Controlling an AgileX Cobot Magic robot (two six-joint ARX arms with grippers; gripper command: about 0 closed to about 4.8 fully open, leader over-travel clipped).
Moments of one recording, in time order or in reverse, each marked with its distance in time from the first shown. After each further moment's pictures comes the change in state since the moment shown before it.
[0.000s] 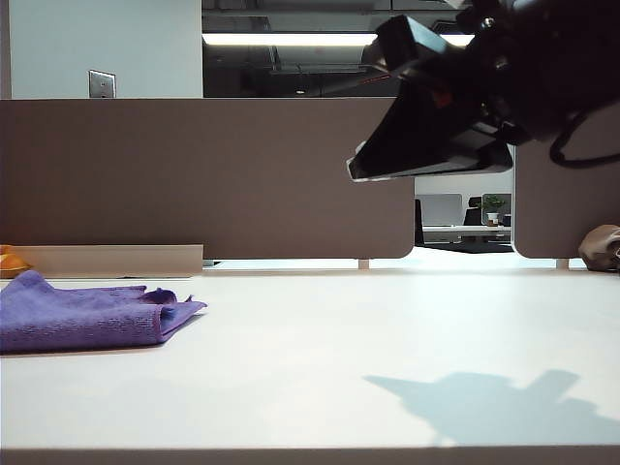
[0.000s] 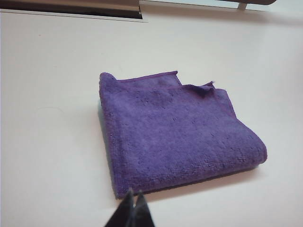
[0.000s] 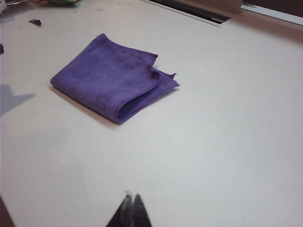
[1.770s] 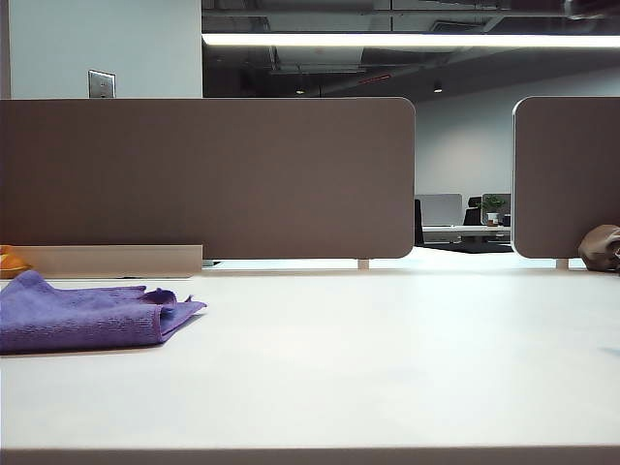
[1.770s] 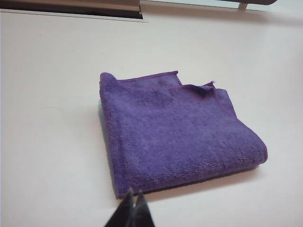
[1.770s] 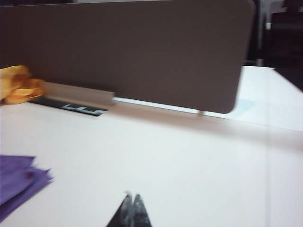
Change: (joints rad) left arm 0.000 0.000 0.000 0.000 -0.003 0.000; right arm -0.594 -0.567 0.000 -0.236 -0.210 -0.010
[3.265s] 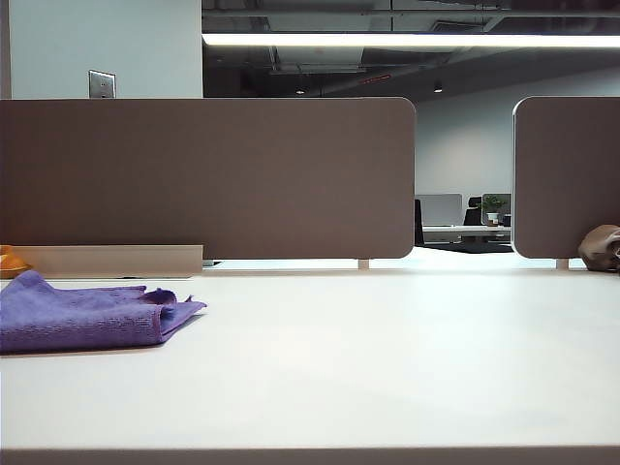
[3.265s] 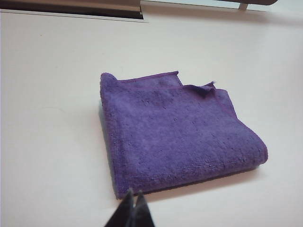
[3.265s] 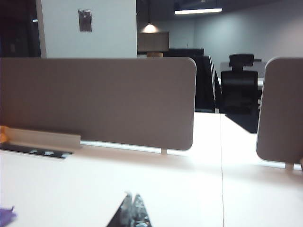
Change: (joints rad) left arm 0.000 0.000 0.000 0.000 0.000 0.000; right arm -0.128 -0.467 -0.178 -0.066 0.002 0.000
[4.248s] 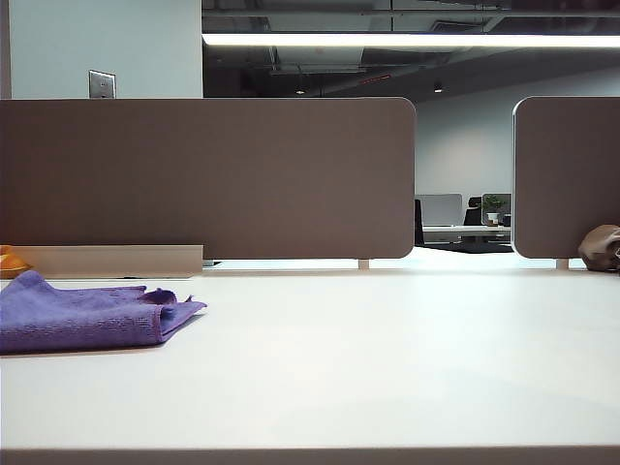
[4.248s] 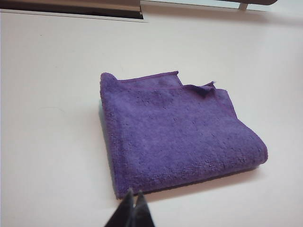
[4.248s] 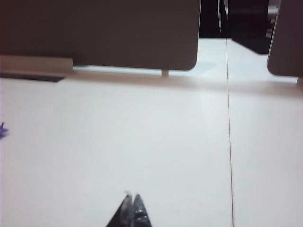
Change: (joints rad) left arm 0.000 0.000 0.000 0.000 0.000 0.000; right arm -0.001 -0.005 -0.179 -0.098 0.001 0.005
